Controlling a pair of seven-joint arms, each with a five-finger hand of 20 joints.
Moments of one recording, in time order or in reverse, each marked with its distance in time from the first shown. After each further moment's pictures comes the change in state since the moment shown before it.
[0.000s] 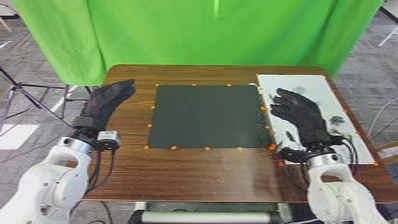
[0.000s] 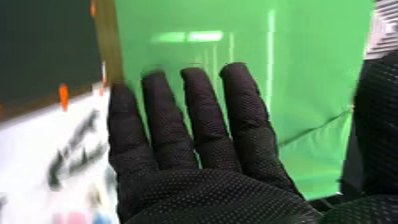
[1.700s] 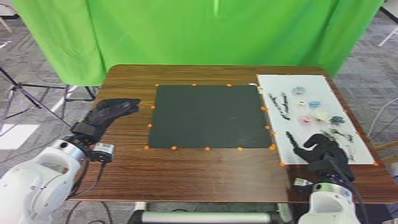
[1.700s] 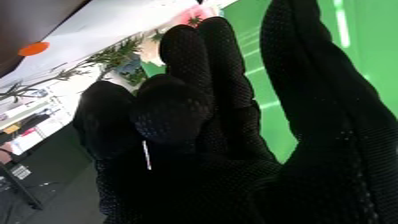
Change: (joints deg) left arm 2.2 0.5 -5.4 -1.1 8.9 -12.6 -7.8; right arm -10.6 8.7 -8.5 -4.7 -69.4 14.2 44.8
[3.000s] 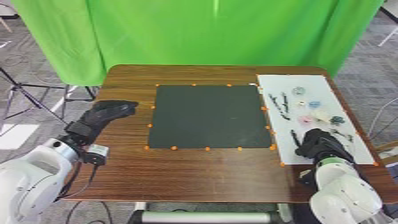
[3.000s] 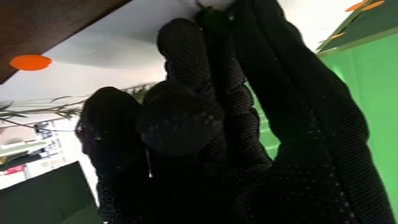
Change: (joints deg) left arm 1.4 1.7 -2.8 -2.7 -0.2 -3.5 -4.4; right arm 9.2 3.6 2.9 -1.3 11.9 -28.7 5.9
